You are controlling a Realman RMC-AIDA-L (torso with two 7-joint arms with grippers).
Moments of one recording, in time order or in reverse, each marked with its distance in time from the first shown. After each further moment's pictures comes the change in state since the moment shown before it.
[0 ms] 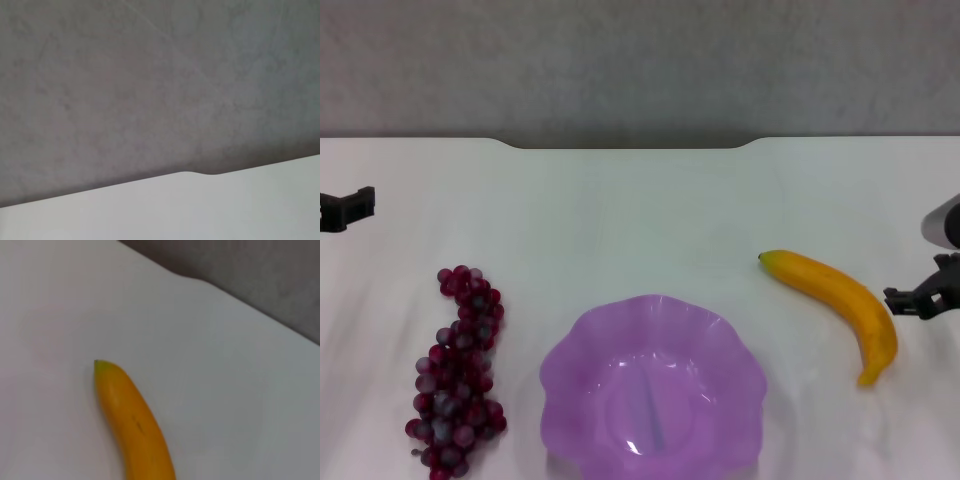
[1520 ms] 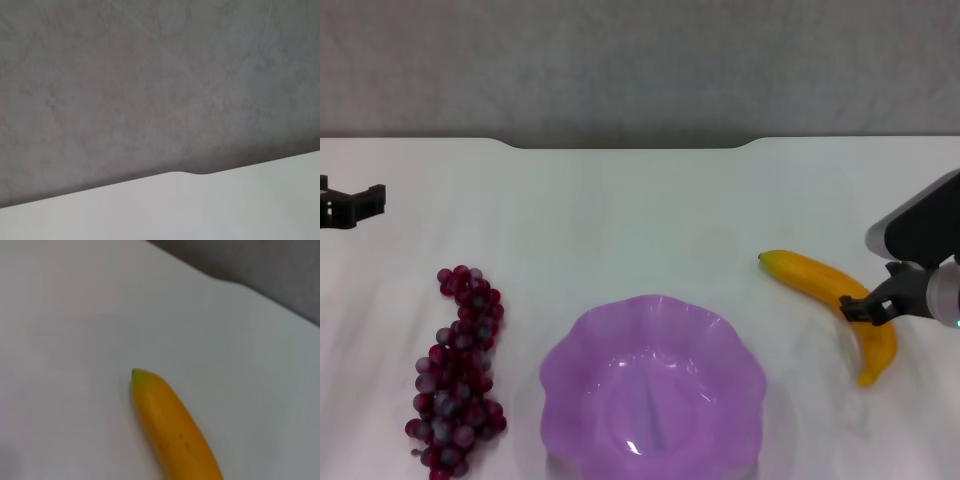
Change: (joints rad) left arm -0.029 0.001 -0.010 0.008 0.001 -0.035 0.002; right arm 0.130 0.002 -0.101 0.251 0.042 -0.160 0.052
